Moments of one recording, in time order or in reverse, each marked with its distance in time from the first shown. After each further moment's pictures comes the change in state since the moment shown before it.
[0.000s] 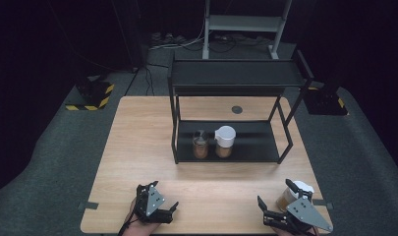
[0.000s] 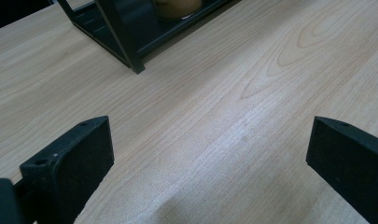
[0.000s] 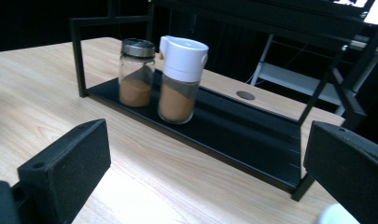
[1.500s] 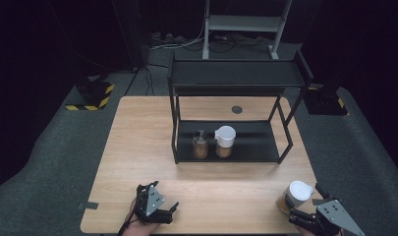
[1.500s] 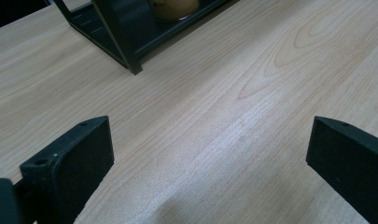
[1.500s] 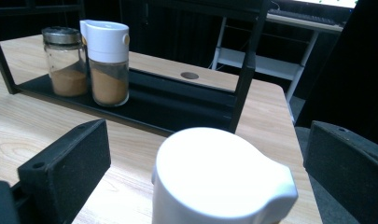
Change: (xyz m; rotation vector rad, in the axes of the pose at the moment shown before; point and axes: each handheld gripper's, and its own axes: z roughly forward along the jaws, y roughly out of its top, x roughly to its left) left arm 0.002 -0.001 0.000 -0.003 -0.011 0.002; right arm -0.027 -0.018 -0.027 0.033 -0.163 0.088
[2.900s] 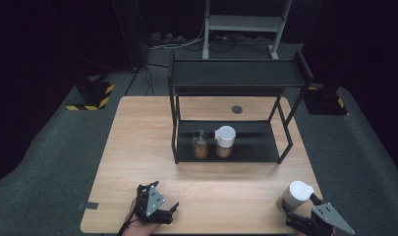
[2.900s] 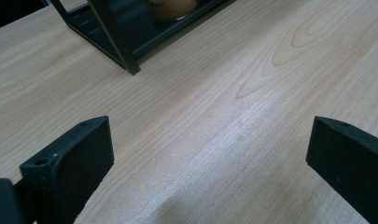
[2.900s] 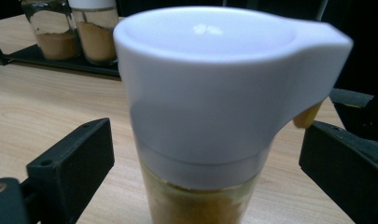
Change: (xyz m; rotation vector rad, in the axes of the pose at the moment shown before) left arm 0.000 0.000 0.000 0.001 -0.005 0.008; right arm -0.010 -0.036 0.015 0.103 0.031 0.115
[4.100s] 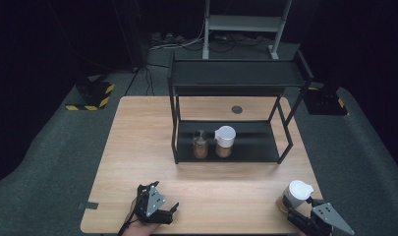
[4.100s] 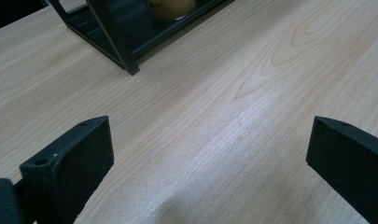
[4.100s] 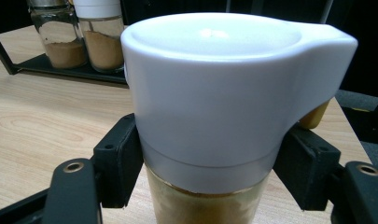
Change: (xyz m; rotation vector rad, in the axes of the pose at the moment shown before) left arm 0.000 0.000 0.000 0.001 -0.001 0.003; right arm -0.001 -0.005 0.002 -0.031 0.015 0.024
